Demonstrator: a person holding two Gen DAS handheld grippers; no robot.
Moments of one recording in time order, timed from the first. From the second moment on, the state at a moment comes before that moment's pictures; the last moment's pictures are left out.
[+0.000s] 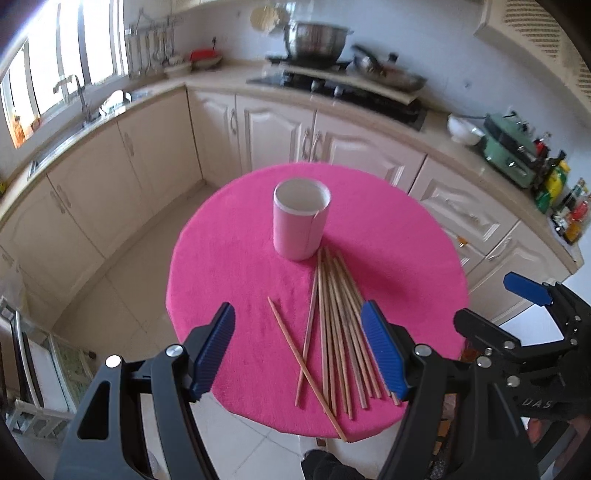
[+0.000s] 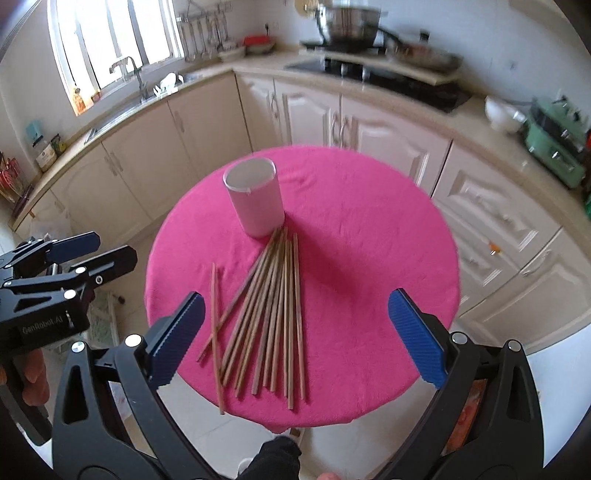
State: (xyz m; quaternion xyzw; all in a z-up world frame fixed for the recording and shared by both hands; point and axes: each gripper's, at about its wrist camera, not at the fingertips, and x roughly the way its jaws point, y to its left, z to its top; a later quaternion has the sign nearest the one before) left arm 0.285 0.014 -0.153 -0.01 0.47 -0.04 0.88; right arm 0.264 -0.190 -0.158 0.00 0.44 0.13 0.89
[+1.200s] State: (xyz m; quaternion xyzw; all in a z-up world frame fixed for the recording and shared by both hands) left arm 0.393 0.027 -0.353 -0.04 0.73 -0.02 0.68; right arm 0.365 -0.187 -0.304 0.02 0.66 0.17 0.73
